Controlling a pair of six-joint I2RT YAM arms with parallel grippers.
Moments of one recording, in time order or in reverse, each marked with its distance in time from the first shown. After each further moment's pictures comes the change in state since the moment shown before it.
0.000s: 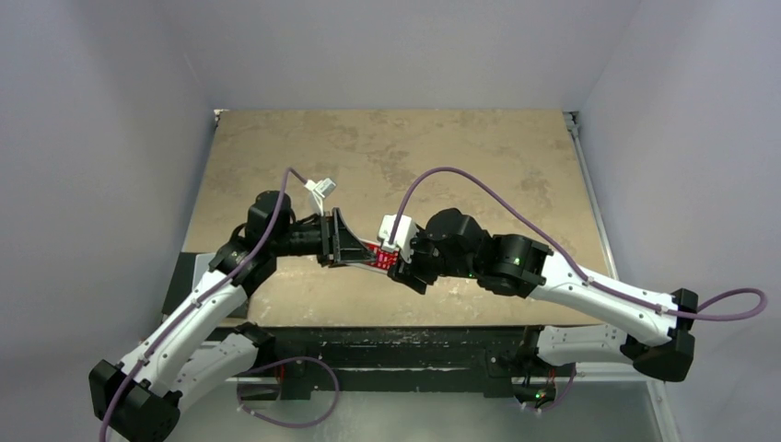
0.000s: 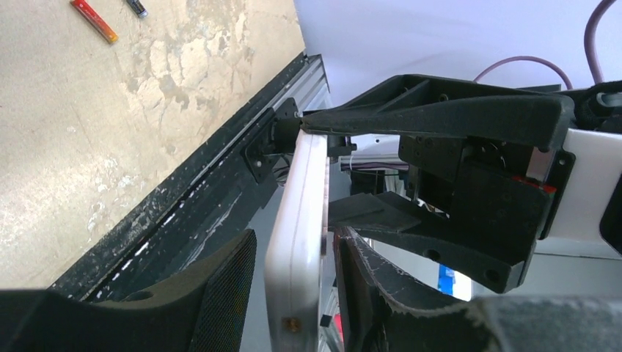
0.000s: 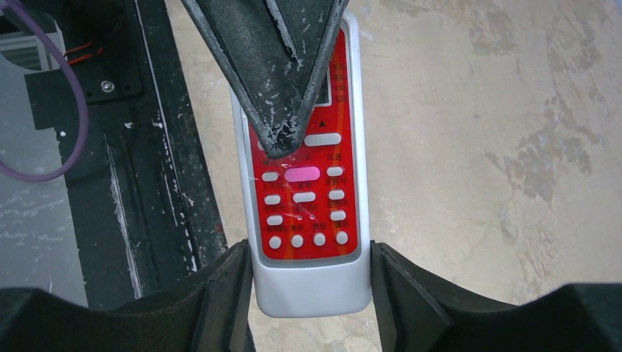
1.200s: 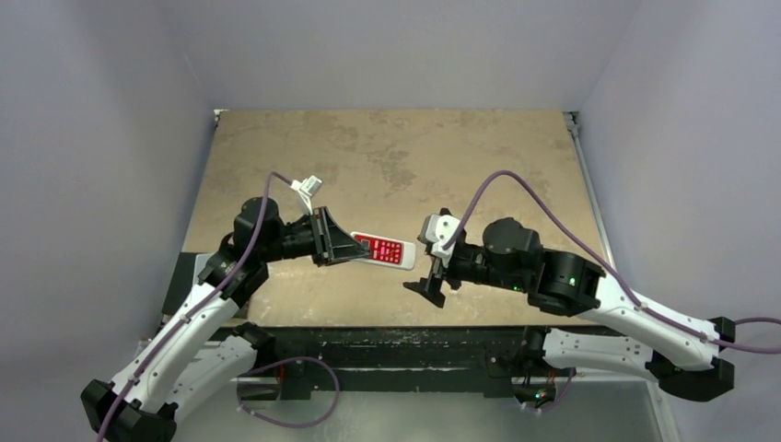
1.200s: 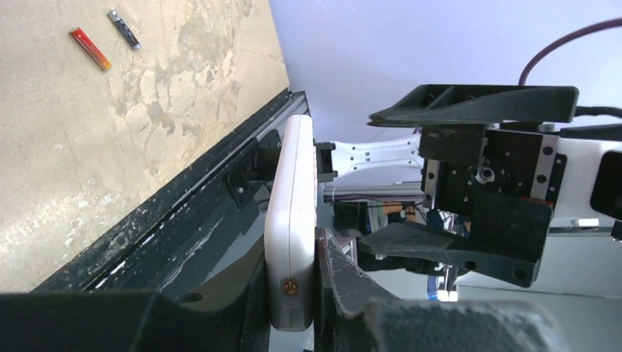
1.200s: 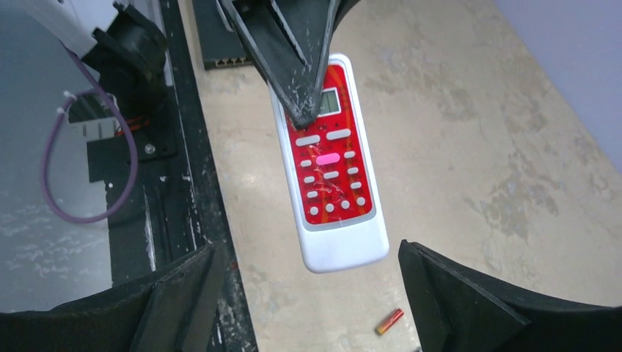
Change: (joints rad) left arm 0.000 -0.097 -0.004 0.018 -0.078 -0.105; right arm 0.005 -0.230 -0.082 0.074 -0.029 0.034
